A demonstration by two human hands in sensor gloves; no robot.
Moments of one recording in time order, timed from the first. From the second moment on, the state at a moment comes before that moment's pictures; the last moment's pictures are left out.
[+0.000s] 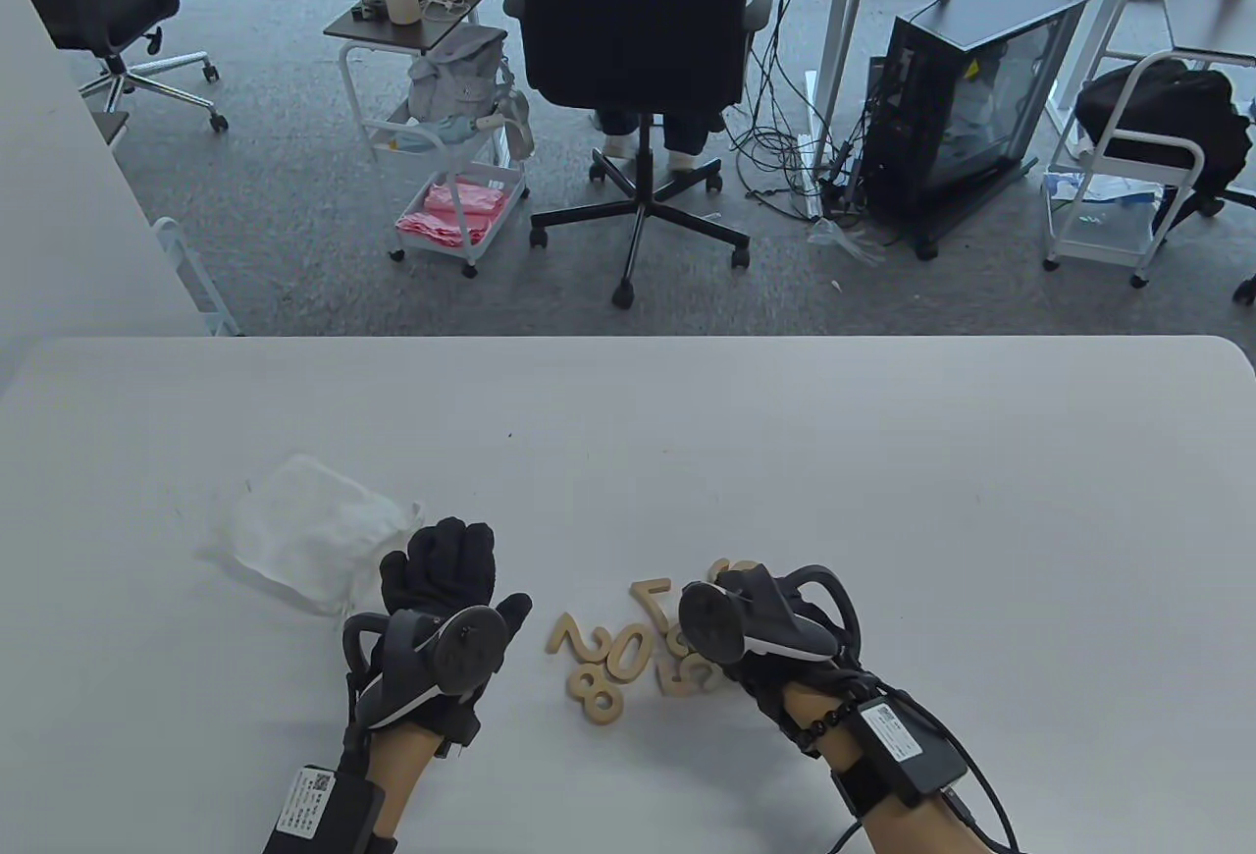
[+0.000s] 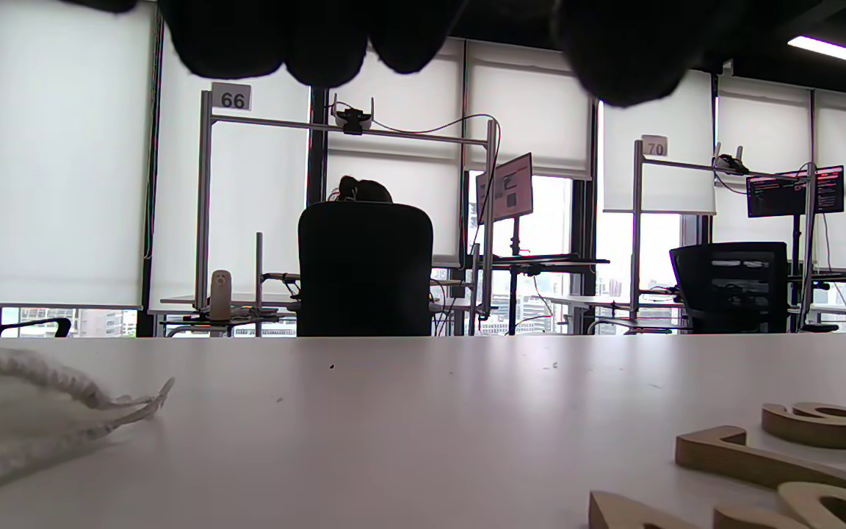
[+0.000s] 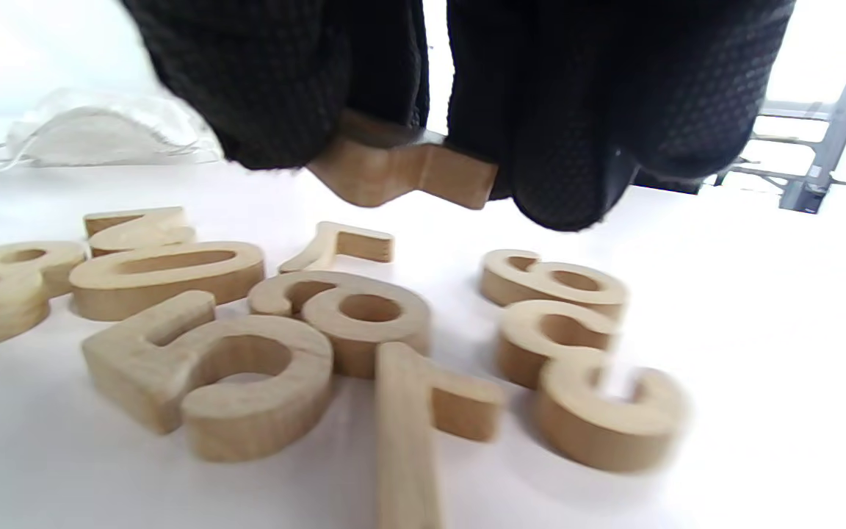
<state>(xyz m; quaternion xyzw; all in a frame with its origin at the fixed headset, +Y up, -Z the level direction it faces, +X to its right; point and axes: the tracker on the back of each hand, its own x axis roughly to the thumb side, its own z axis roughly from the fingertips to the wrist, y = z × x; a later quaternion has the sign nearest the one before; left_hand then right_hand) -0.197 -0.700 -0.336 0.12 -0.14 0.03 0.98 0.092 -0.713 -0.359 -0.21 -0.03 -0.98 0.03</state>
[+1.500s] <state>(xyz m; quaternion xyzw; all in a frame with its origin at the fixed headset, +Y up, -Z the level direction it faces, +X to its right) -0.050 -0.751 -0.356 -0.14 -0.28 -0.17 0.93 0.213 -0.692 -0.326 0.01 0.10 -0.99 -0.09</state>
